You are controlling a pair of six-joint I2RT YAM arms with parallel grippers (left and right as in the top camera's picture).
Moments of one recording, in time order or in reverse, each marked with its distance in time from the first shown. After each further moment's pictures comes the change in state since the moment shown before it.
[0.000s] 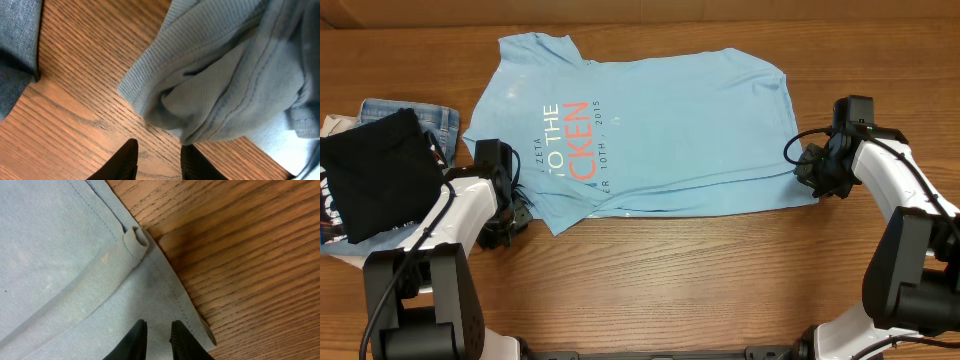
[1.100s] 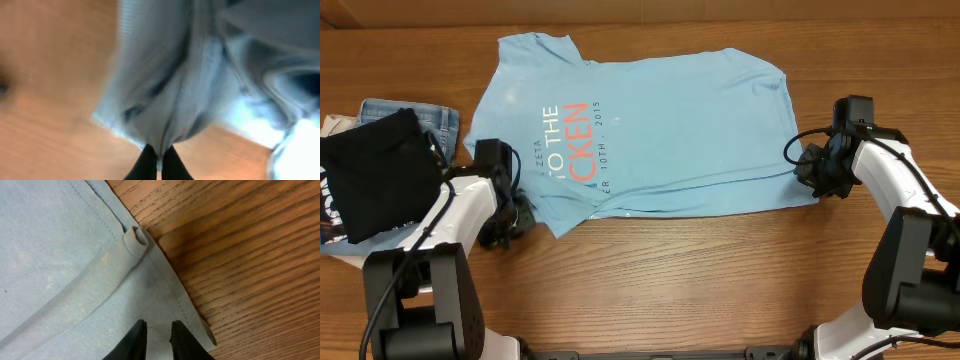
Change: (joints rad) left arm 0.000 0.002 0.020 -0.095 0.084 0.188; right arm 0.000 0.000 0.000 0.001 0.000 0.000
